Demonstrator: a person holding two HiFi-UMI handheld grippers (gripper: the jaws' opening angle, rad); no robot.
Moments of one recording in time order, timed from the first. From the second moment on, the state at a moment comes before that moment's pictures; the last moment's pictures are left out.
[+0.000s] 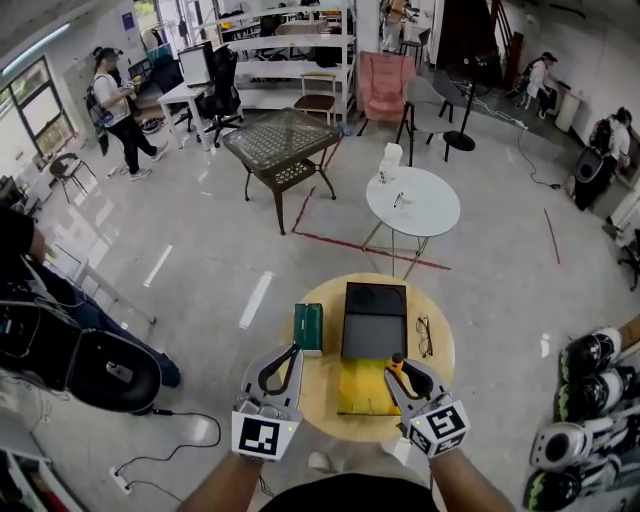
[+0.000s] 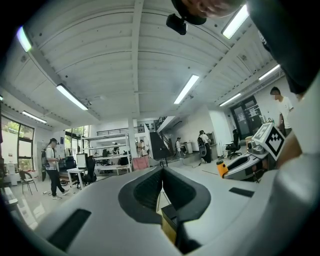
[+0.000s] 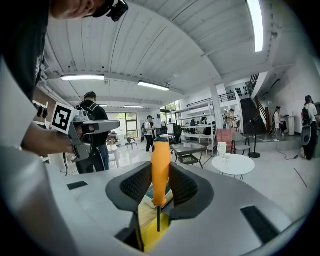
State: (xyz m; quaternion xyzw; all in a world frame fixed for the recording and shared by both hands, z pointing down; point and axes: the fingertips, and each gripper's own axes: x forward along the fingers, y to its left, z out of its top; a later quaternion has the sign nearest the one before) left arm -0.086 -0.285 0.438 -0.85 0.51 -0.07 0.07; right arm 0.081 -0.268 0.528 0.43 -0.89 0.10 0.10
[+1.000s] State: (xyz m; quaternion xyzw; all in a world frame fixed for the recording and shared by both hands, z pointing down) left arm -0.083 -0.295 0.453 -0.85 0.51 -0.09 0.04; right arm 0.112 -0.282 0.692 0.44 -0.84 0.22 0.21
